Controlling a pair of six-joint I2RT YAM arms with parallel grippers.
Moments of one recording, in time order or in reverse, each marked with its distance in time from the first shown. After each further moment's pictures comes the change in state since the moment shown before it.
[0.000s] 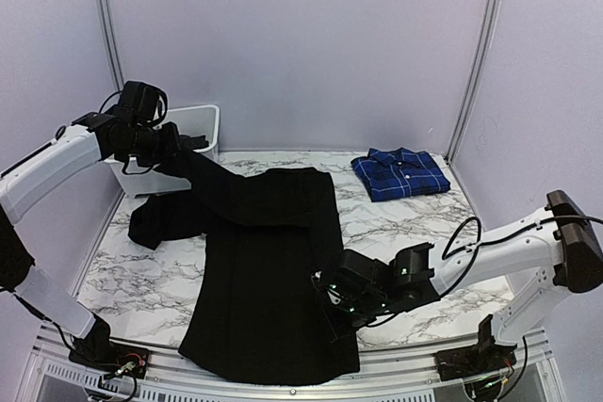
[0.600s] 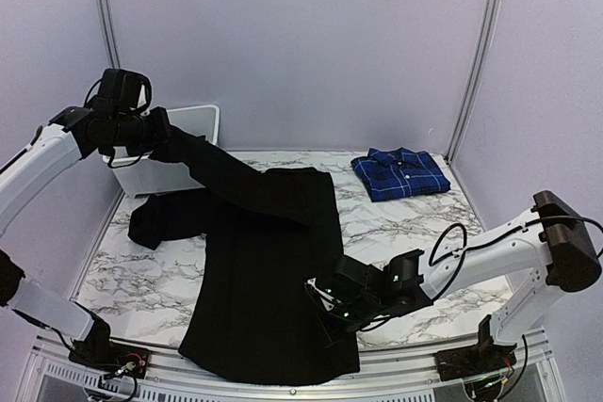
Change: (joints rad) left arm -0.003 -0.096 0.034 -0.013 0.017 0.010; right arm 0.000 0.060 -0.027 0.118 -0.079 -0.023
